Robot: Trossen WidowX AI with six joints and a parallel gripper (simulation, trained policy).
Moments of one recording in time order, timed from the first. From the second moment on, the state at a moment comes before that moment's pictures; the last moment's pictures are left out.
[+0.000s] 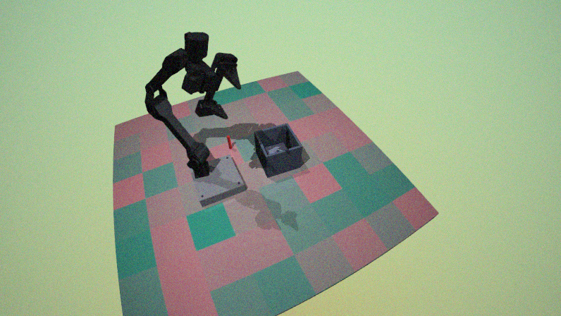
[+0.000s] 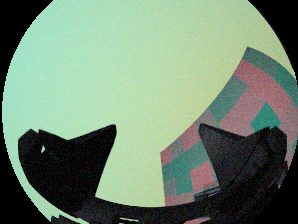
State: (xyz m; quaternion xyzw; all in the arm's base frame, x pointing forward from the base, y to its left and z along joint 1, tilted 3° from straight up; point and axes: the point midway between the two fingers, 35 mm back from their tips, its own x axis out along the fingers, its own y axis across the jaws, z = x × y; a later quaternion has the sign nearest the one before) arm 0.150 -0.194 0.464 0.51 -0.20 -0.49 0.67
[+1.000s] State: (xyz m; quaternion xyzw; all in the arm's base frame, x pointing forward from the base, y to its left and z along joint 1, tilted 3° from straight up) arm 0.244 -0.086 0.389 0.74 -0.01 -0.32 0.59
